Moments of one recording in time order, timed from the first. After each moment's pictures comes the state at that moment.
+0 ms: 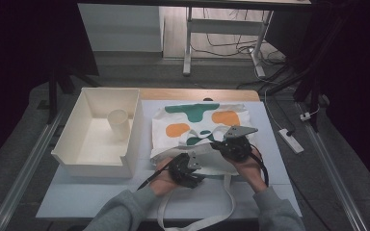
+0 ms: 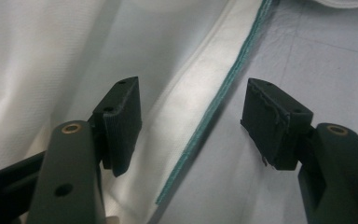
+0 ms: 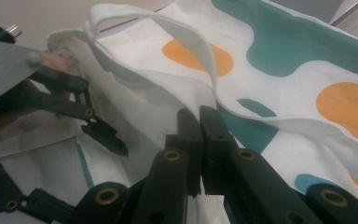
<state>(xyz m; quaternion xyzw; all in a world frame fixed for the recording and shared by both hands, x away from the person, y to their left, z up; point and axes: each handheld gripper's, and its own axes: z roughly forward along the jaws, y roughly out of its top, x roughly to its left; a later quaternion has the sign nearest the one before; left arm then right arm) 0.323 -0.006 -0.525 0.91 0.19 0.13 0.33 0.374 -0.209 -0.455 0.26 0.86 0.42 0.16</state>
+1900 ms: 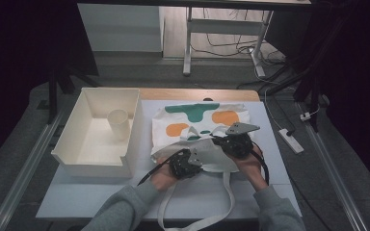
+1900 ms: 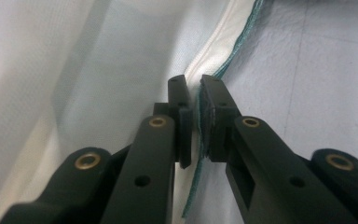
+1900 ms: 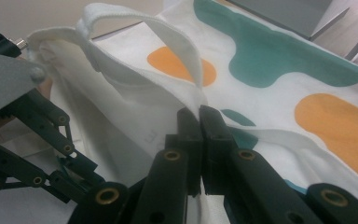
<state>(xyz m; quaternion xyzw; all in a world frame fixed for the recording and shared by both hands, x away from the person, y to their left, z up) 0.342 -0.003 -0.523 0.93 0.16 0.10 0.33 0.381 -0.212 -0.450 0.26 0.85 0.43 0.19</state>
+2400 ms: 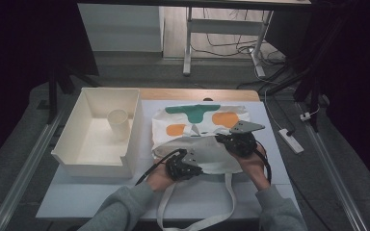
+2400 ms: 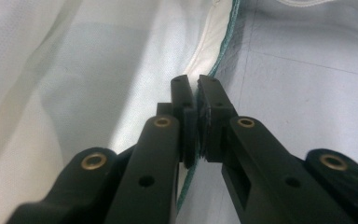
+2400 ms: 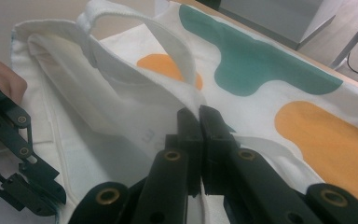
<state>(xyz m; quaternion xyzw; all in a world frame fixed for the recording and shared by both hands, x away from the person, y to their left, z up) 0.331 0.007 -0.509 0.92 0.14 0.07 0.36 0.380 -0.219 -0.441 0.26 0.84 0.43 0.20</state>
